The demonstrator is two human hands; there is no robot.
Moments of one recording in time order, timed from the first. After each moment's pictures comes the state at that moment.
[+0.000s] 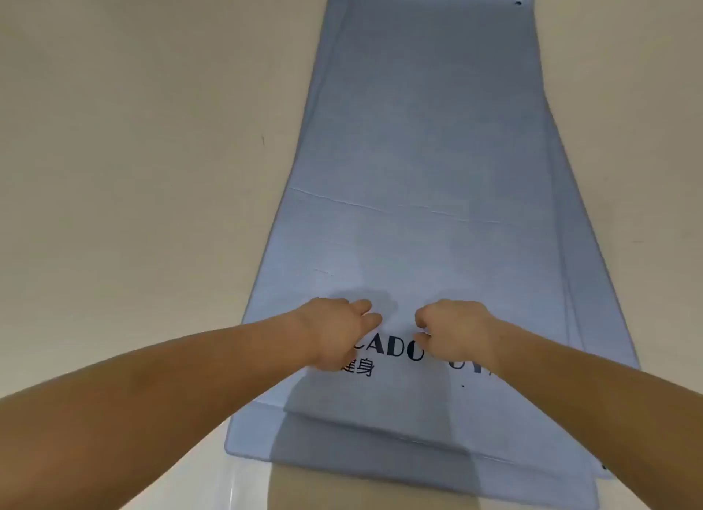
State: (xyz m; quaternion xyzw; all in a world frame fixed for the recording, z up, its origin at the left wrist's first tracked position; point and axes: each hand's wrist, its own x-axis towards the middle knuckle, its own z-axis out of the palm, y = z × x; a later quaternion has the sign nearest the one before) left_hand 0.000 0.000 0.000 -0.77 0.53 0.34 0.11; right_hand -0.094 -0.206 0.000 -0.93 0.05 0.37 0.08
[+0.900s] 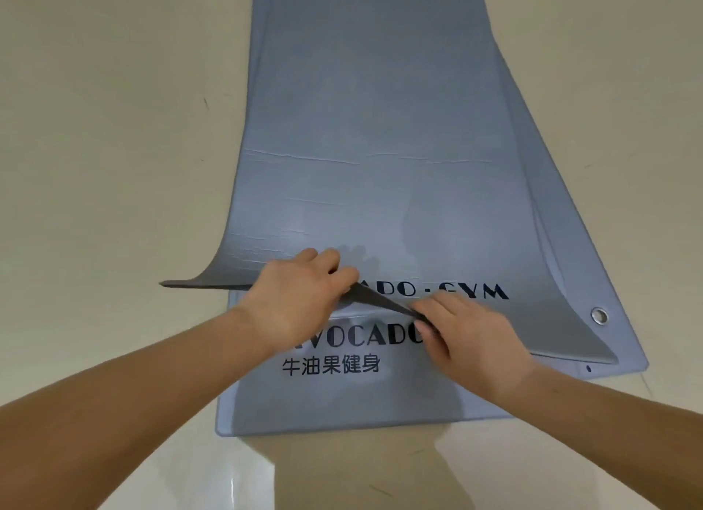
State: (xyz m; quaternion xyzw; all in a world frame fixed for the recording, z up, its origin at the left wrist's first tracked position) left_hand -0.022 0.052 -0.018 -0.81 0.58 0.05 -0.03; right_hand -0.223 -0.151 -0.040 -0.99 0.05 -0.04 0.13
